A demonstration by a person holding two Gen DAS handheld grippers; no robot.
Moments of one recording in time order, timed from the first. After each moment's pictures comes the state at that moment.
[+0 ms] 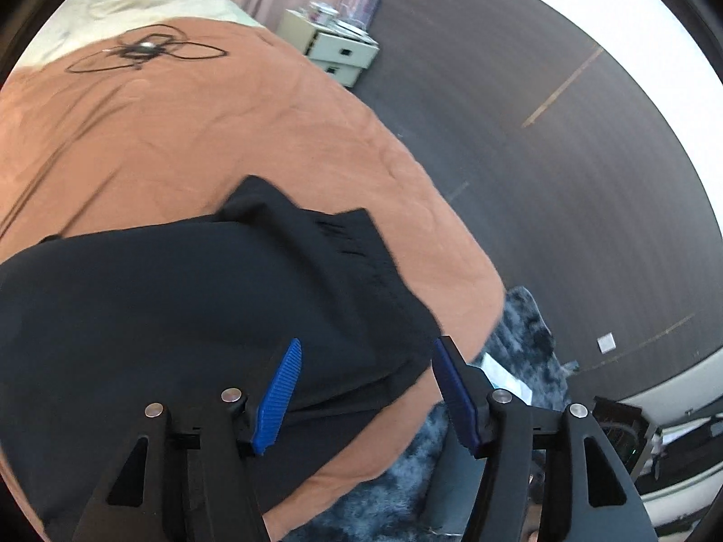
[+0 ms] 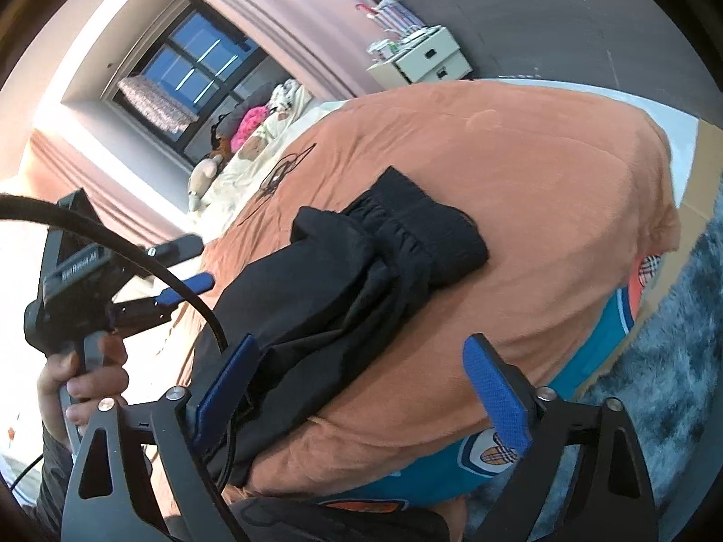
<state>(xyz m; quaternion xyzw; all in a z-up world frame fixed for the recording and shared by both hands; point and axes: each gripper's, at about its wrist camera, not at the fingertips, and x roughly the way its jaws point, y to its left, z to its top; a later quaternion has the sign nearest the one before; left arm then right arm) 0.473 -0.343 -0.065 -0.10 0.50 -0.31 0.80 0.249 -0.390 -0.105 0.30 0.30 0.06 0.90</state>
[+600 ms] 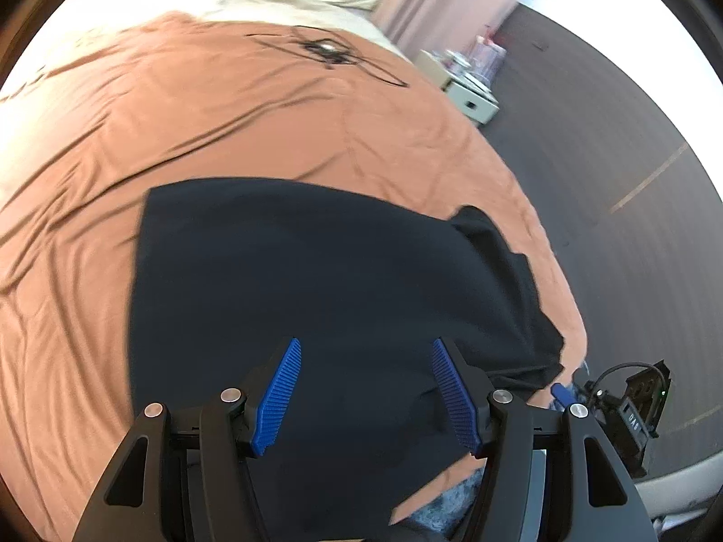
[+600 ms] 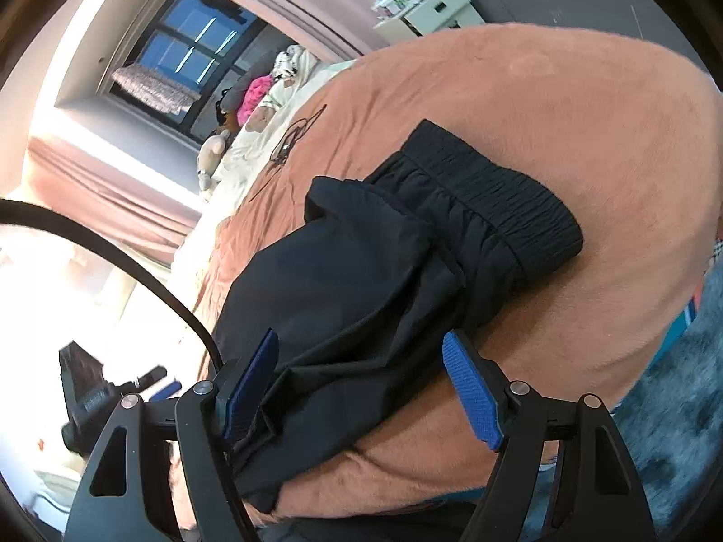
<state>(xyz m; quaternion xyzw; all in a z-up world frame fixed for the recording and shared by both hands) 0.460 -0.167 -0.100 -0.17 0.49 -0.15 0.84 0.326 -0.409 -0.121 0.35 0.34 0.09 0.87</state>
